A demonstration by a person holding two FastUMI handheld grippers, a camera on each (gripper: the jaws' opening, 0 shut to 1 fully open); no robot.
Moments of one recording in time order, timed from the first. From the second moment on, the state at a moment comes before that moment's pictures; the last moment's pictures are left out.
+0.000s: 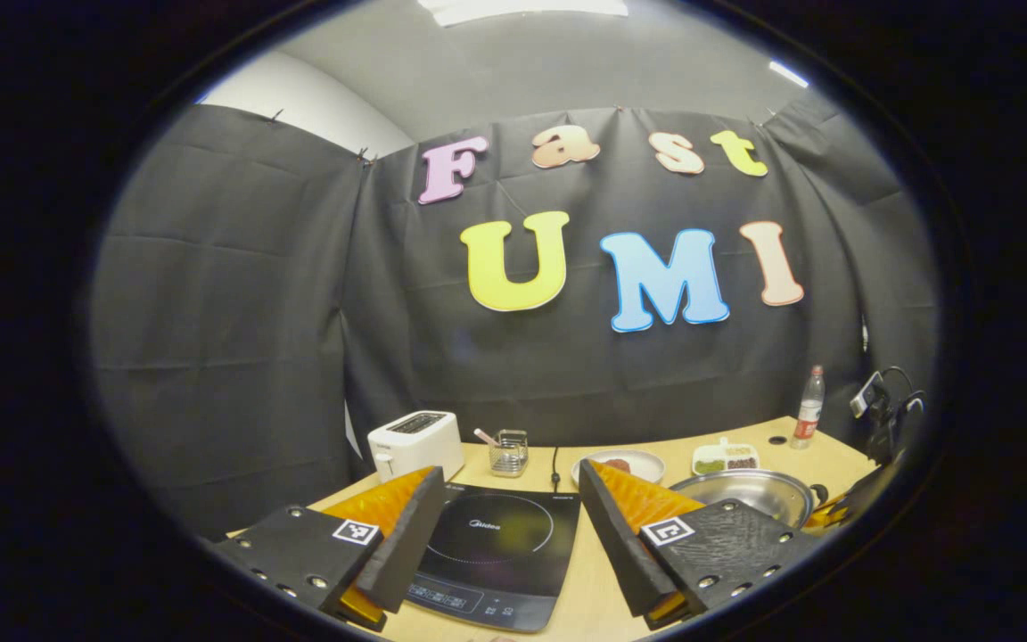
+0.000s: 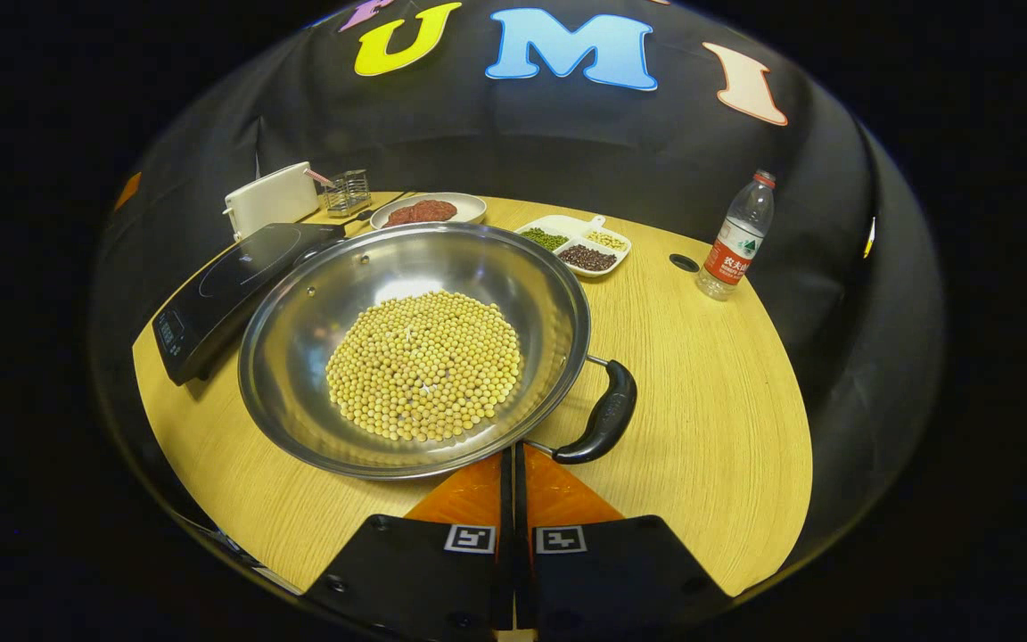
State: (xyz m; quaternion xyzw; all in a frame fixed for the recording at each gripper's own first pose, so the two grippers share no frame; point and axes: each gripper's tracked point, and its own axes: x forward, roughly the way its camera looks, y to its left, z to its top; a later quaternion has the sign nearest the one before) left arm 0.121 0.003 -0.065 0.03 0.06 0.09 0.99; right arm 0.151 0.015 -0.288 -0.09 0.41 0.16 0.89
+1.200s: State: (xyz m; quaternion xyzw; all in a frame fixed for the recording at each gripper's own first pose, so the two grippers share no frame) left arm 0.149 -0.019 -0.097 0.02 0.08 0.06 0.99; right arm 0.174 -0.005 -0.238 -0.04 0.35 0.10 0.93
